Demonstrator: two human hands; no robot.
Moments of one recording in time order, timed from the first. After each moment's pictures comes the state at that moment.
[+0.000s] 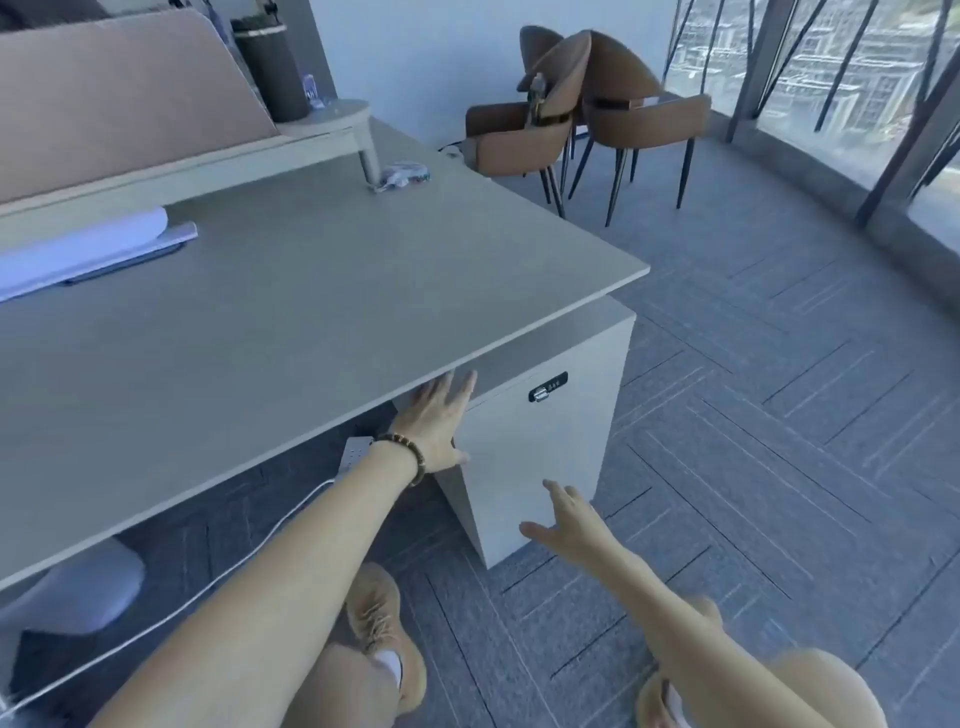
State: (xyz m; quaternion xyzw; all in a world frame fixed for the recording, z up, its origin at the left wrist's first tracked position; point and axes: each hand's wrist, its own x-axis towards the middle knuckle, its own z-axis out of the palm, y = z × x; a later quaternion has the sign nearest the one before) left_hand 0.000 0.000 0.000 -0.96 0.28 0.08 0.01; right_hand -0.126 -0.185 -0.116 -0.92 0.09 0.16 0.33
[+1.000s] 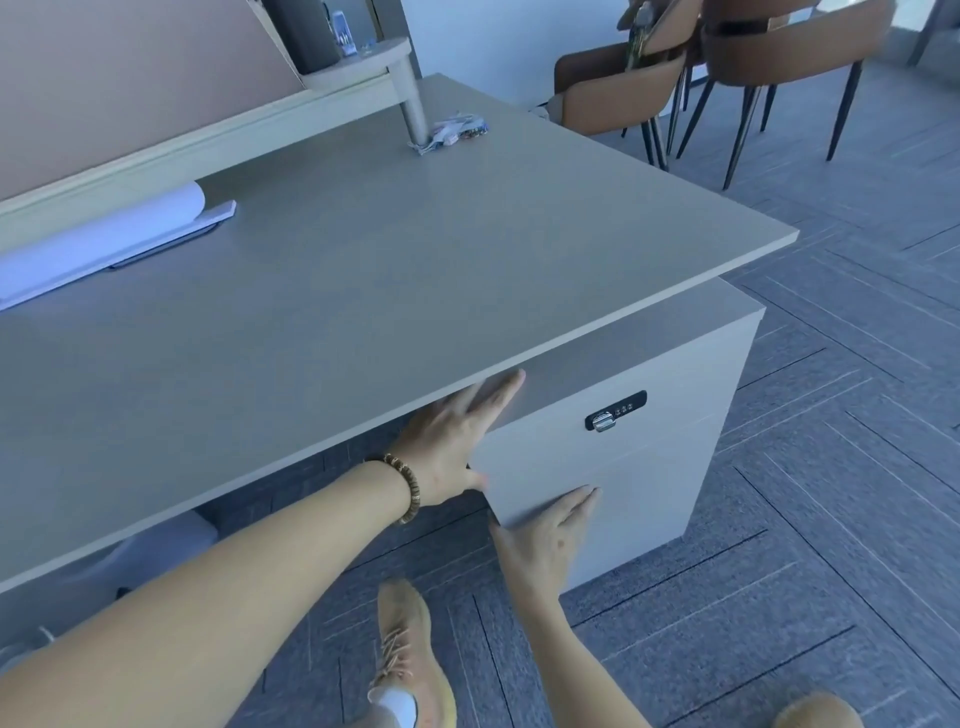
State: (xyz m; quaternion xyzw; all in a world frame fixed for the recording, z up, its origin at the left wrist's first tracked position) left_hand 0.042 -0.008 -0.034 -0.96 0.28 0.05 0.00; right_hand -0.018 -0.087 -0.227 -0.82 0.29 -0.05 0.49
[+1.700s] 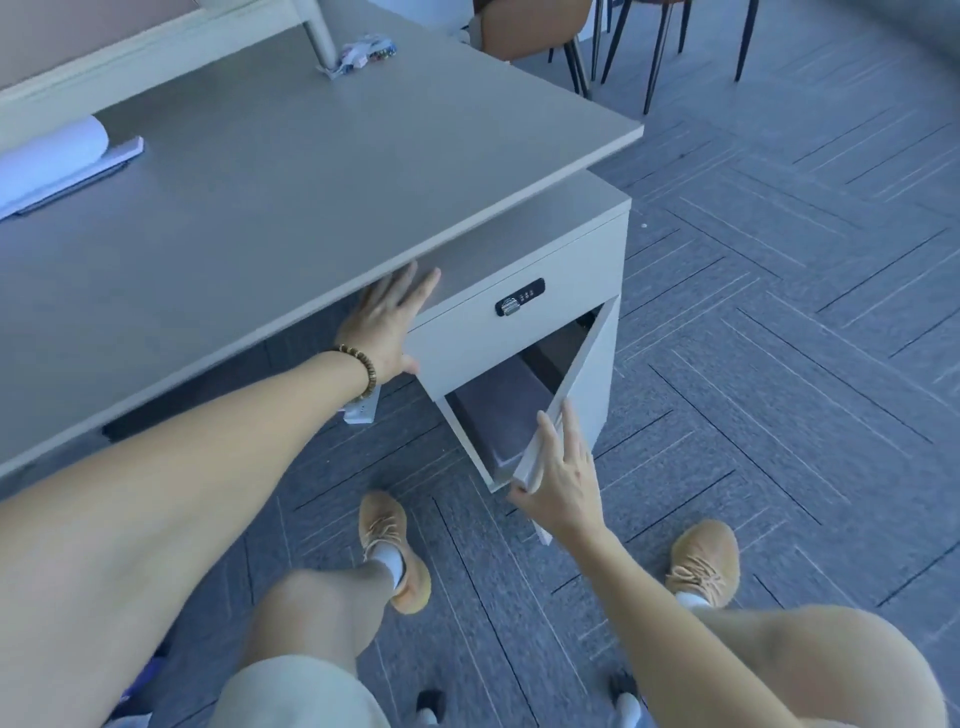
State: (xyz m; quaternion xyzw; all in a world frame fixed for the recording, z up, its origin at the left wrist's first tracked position) left_hand 0.020 -0.022 -0.026 -0.97 0.24 0.00 0.06; right_hand -0.153 -0.202 -0.220 -0.94 0.08 -0.05 0.32
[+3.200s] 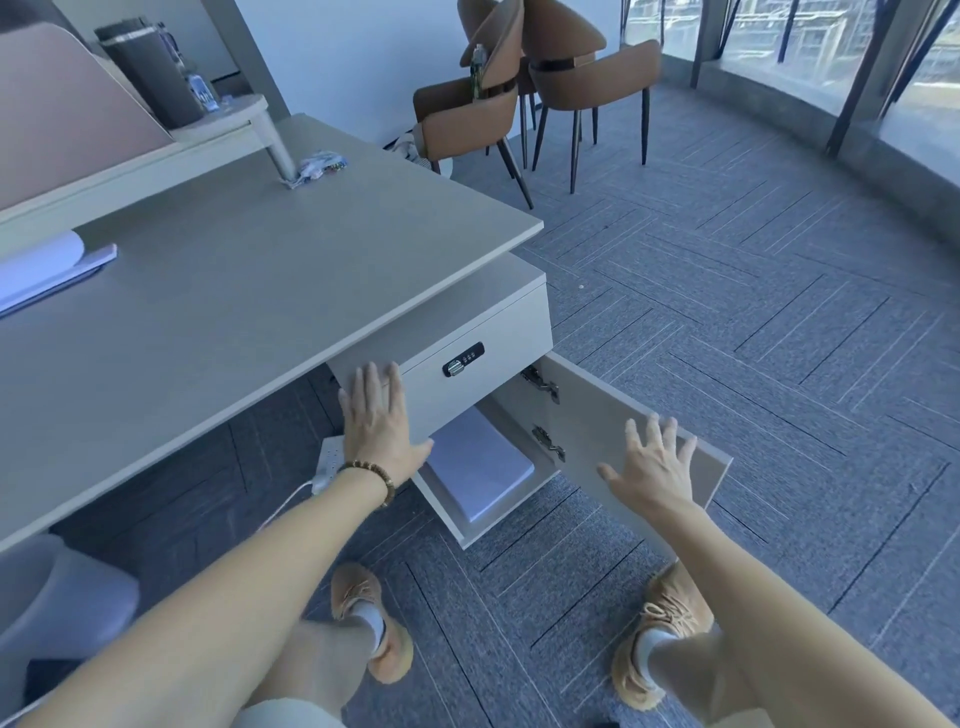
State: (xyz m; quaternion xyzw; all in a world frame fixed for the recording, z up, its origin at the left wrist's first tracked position) left_hand -0.050 -0.067 -0.046 -0.99 0.14 -0.04 0.06; right_hand -0.170 -0.367 -0.165 -0.96 0.23 0.06 0.13
